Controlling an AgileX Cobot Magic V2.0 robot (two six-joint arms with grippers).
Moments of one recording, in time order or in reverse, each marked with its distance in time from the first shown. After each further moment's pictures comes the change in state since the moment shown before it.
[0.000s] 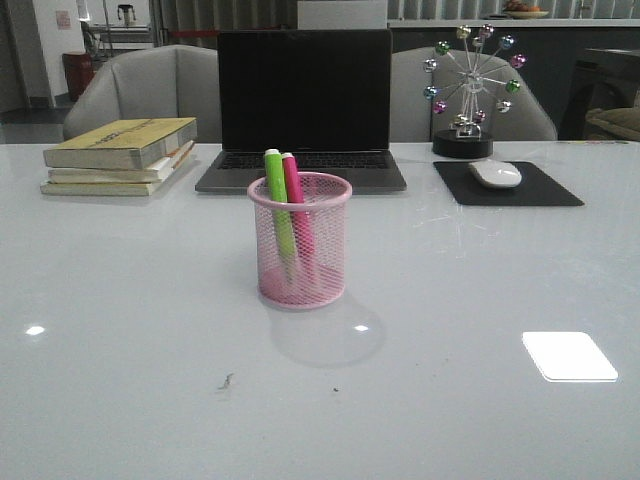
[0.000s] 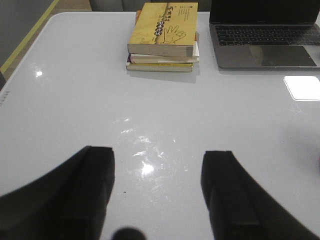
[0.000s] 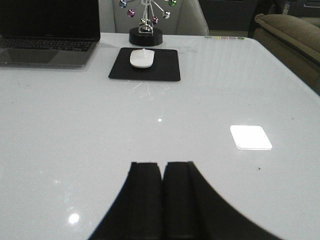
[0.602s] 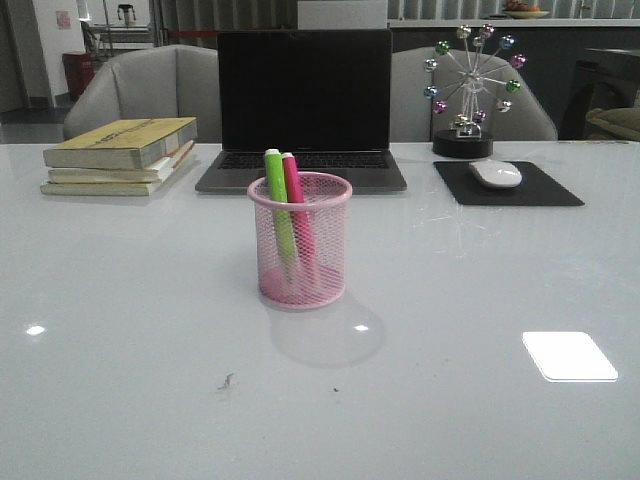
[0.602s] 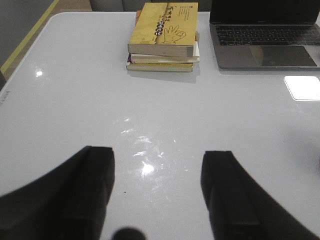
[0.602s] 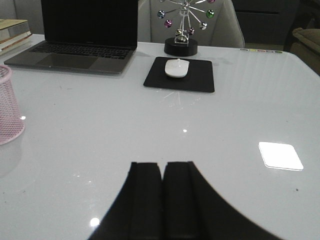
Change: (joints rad) left arm 0.000 0.000 0.000 0.000 0.000 0.000; right arm 0.118 -0.008 0.007 0.000 -0.038 0.000
